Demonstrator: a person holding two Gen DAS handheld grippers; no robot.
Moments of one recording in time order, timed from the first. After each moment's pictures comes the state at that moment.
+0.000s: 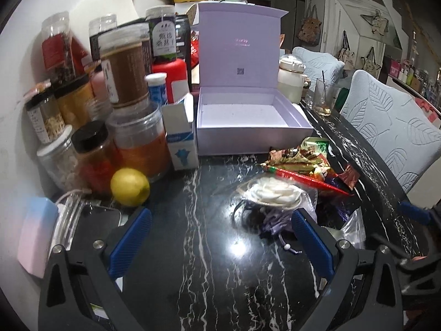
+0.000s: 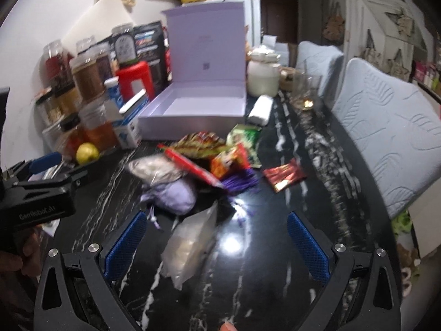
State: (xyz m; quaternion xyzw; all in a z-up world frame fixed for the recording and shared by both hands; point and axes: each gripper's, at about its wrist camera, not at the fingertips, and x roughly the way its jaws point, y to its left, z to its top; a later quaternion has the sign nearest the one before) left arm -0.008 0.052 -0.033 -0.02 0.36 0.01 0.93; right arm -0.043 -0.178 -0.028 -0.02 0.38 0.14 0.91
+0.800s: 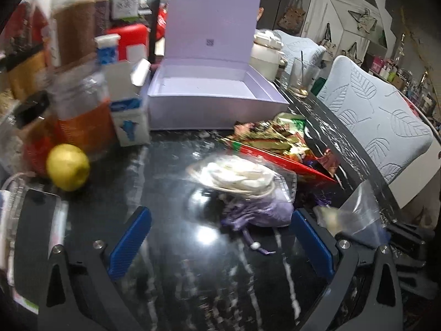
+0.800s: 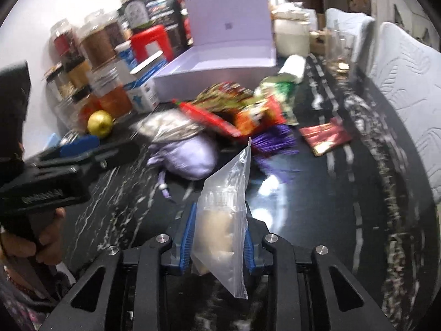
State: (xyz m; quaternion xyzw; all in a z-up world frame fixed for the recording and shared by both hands) left arm 0.026 0.023 -0.077 -0.07 0.41 -0.08 0.91; right arm -0.029 -0.186 -0.073 0.01 0.43 0.21 0.88
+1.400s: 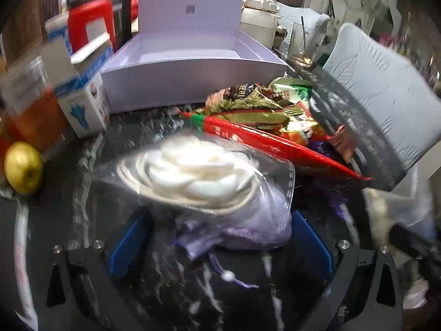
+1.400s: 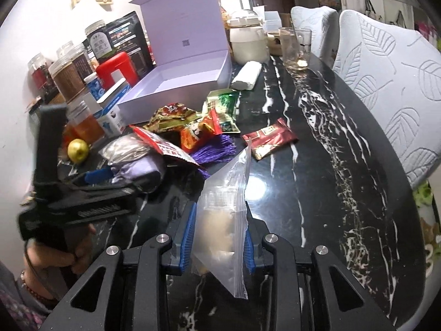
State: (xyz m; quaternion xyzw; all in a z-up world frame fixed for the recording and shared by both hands) left arm 0.069 -0.025 -0.115 -0.02 0.45 -0.06 0.89; right arm -0.022 -0.238 -0.067 0.05 0.43 0.17 0.89
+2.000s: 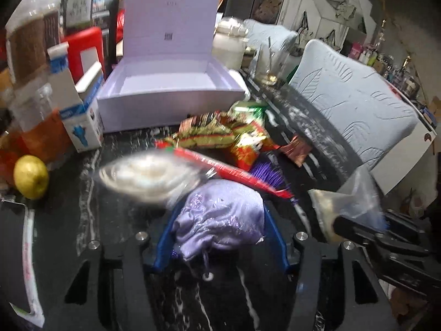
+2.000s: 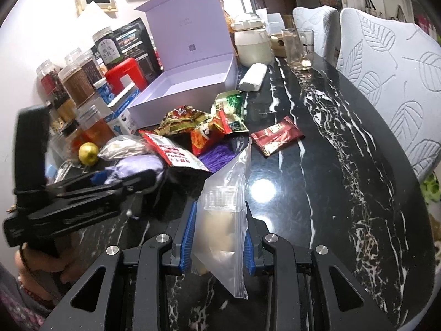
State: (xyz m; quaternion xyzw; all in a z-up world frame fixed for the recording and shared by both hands) left arm 0.032 -0.020 -0.072 -0.04 0.41 -0.13 0.90; right arm -0.032 -0.241 -0.066 0.07 0.41 0.19 0.89
